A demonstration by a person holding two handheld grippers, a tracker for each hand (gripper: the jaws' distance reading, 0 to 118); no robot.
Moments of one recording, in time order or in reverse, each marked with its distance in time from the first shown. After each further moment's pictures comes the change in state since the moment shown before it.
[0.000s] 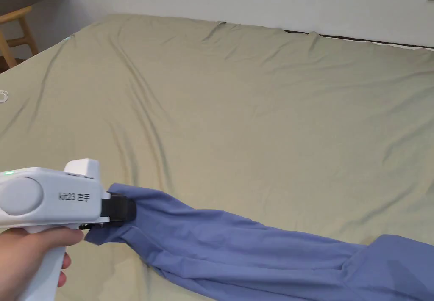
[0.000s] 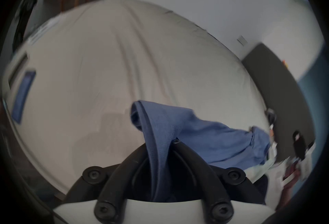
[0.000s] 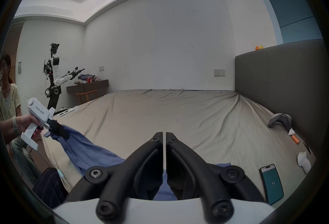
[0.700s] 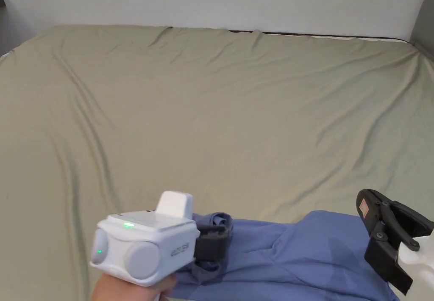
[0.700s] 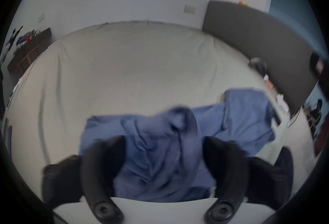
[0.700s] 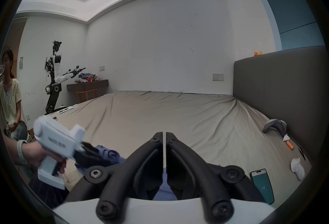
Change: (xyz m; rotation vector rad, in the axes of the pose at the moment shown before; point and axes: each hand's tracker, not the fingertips) left arm 0.177 -0.063 -0.067 0.093 -0.155 -0.268; right arm 0.032 -0.007 0.018 0.014 -0.011 0.029
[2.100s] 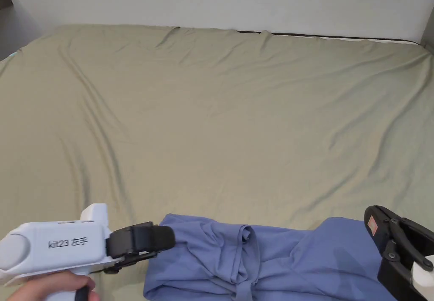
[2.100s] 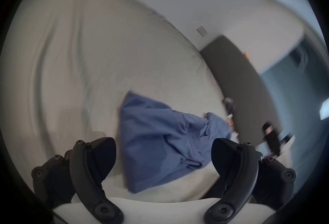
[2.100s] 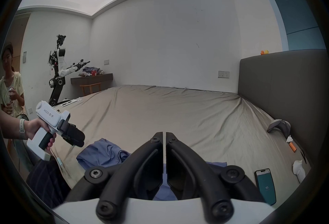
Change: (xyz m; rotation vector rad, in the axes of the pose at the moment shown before) left arm -0.196 -0.034 0.014 -0.150 -0.407 0.623; right arm -0.020 -0.007 -0.009 -0.038 0.044 0.044
